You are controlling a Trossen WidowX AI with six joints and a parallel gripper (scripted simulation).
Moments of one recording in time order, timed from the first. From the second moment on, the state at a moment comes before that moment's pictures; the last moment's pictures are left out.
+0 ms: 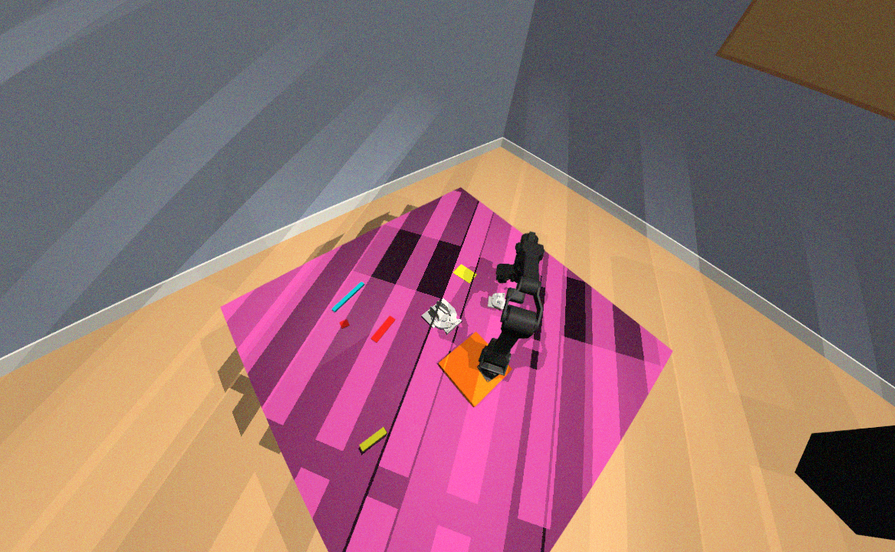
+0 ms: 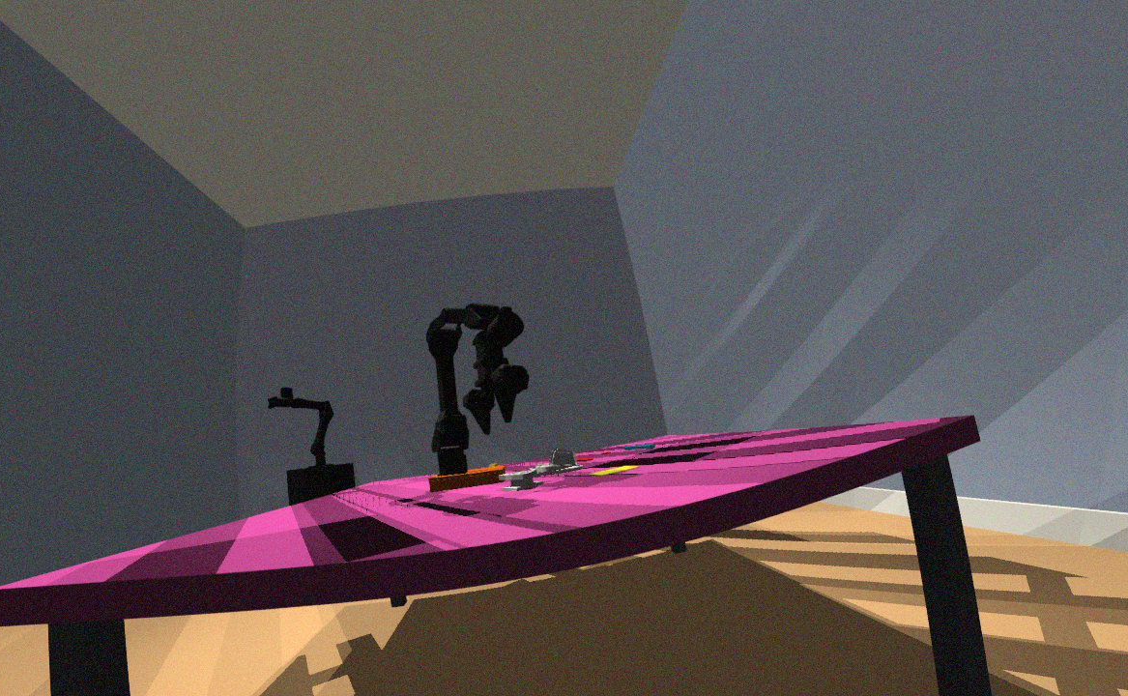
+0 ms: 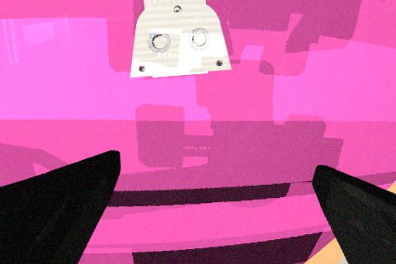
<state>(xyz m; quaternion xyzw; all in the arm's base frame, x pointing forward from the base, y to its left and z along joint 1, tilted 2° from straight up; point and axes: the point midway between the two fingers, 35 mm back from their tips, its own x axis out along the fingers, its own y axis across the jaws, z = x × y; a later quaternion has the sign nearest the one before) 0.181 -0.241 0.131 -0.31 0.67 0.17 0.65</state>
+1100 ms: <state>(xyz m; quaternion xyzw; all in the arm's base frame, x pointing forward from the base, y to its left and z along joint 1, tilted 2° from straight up) 0.204 -0.217 0.058 -0.29 0.64 0.28 0.66</state>
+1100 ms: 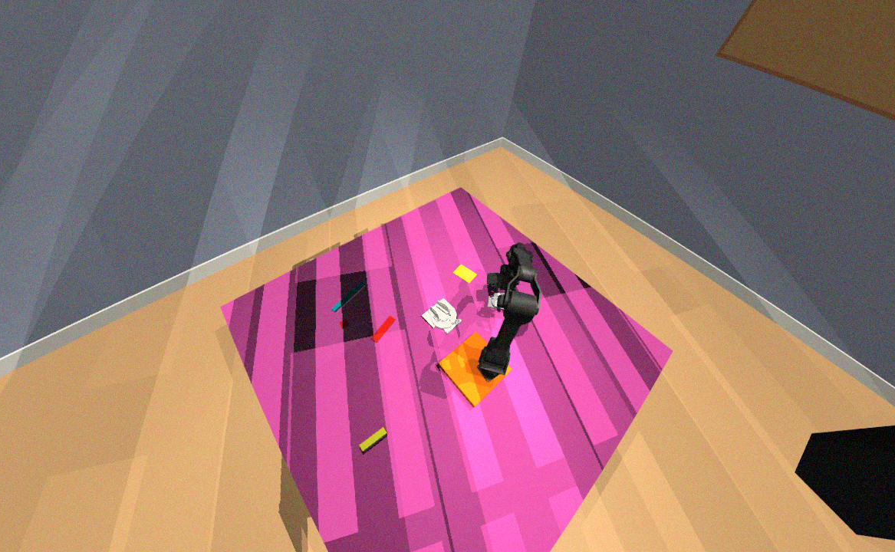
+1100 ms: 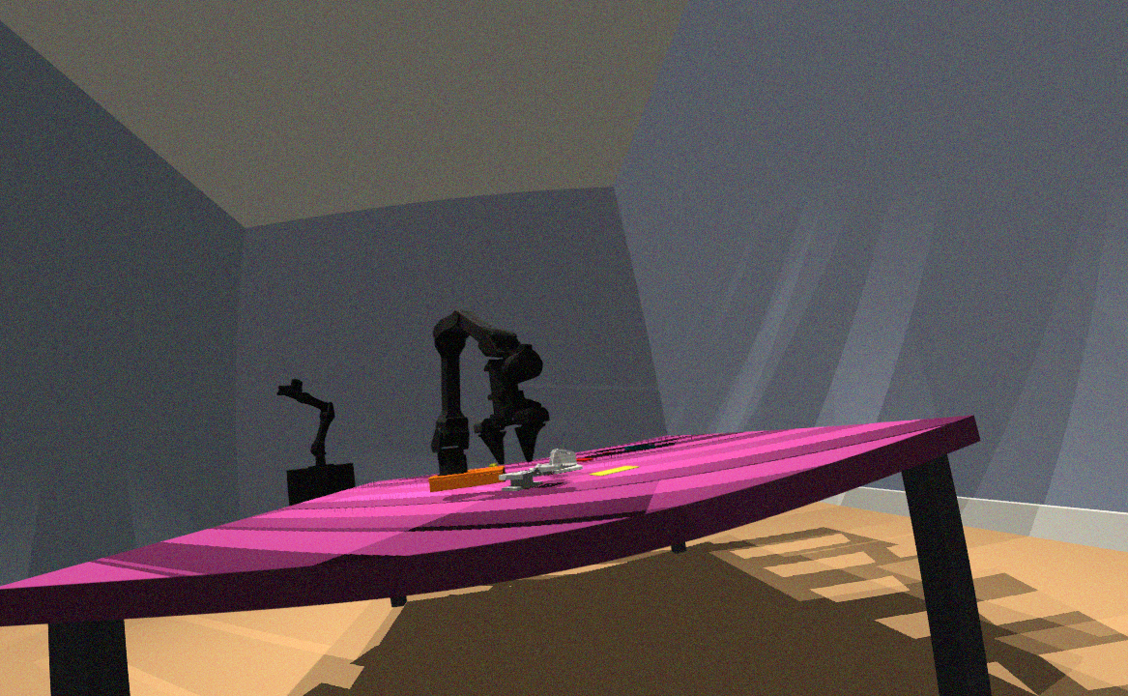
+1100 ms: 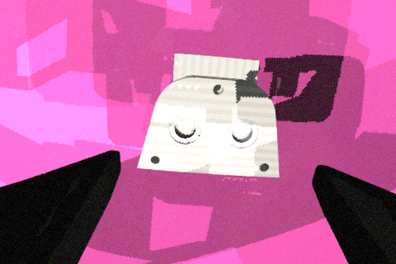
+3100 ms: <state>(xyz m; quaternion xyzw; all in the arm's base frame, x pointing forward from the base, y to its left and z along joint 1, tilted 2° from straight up) 0.204 -0.215 0.016 -0.29 0.64 0.28 0.66</state>
